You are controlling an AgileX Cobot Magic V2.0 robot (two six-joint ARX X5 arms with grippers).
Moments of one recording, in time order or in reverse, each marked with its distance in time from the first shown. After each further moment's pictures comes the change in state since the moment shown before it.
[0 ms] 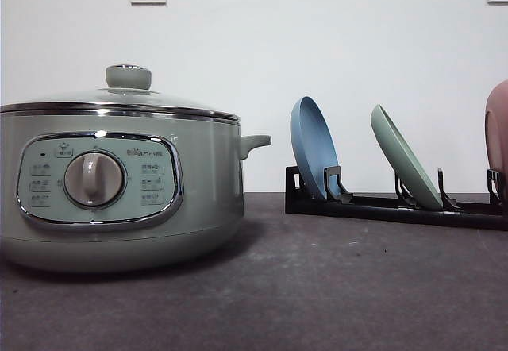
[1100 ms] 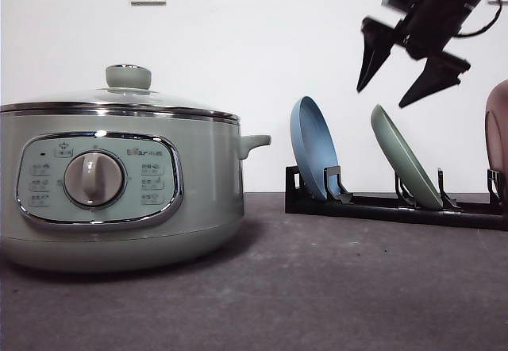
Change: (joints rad) left_arx 0.000 0.000 0.000 0.000 0.000 0.000; right_arx 0.094 0.775 0.405 0.154 0.159 0.003
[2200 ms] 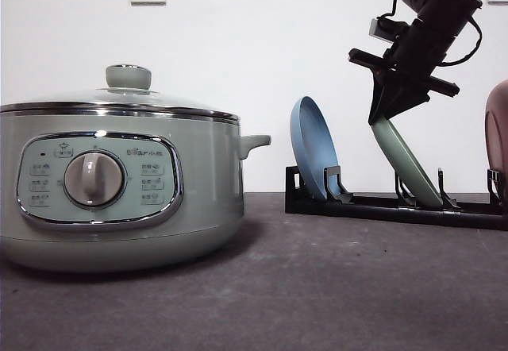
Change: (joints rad) left_arx 0.000 0.000 0.000 0.000 0.000 0.000; right_arx 0.020 0.064 0.000 0.029 0.052 0.028
